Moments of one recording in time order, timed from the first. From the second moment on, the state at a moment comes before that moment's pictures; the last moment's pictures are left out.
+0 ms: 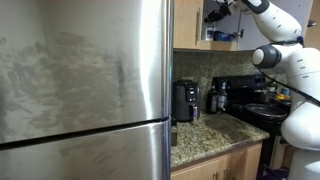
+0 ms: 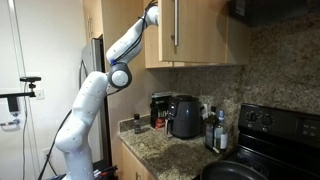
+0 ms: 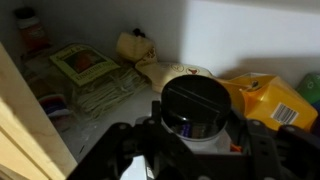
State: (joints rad) arm -0.31 0.45 0.00 -0.43 0.64 1.90 2.60
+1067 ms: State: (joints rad) arm -0.42 0.23 -0.08 -0.48 0.59 1.56 2.61
